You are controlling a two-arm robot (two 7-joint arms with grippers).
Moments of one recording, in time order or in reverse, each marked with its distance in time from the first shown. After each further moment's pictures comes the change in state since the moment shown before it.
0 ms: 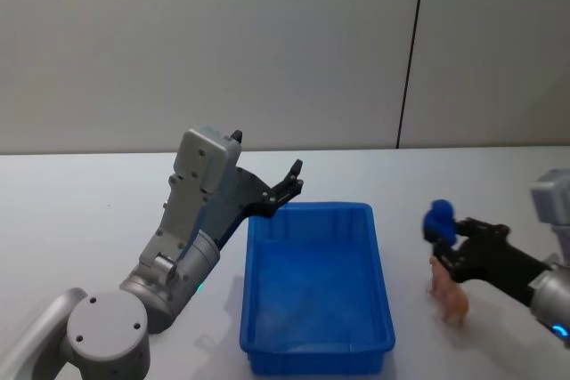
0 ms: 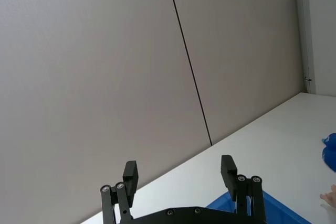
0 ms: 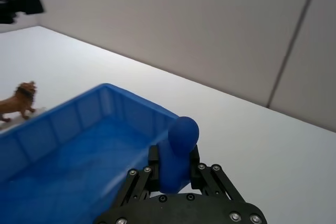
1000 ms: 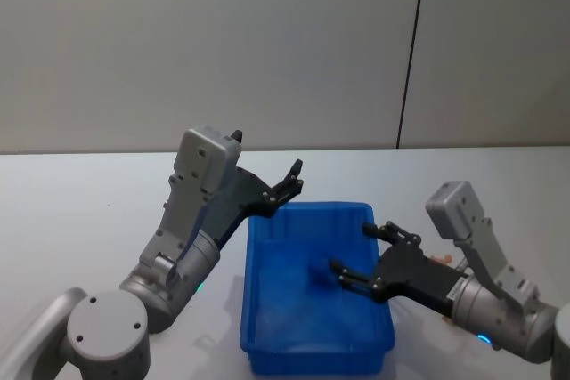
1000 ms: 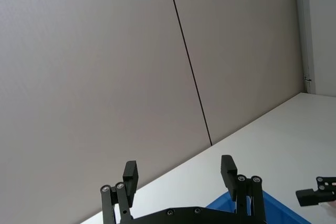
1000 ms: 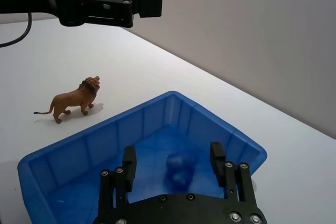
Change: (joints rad) left arm 0.000 0.000 0.000 0.000 0.000 0.000 0.000; right arm 0.052 -0.099 -0.123 0.003 -0.146 0.005 0.066
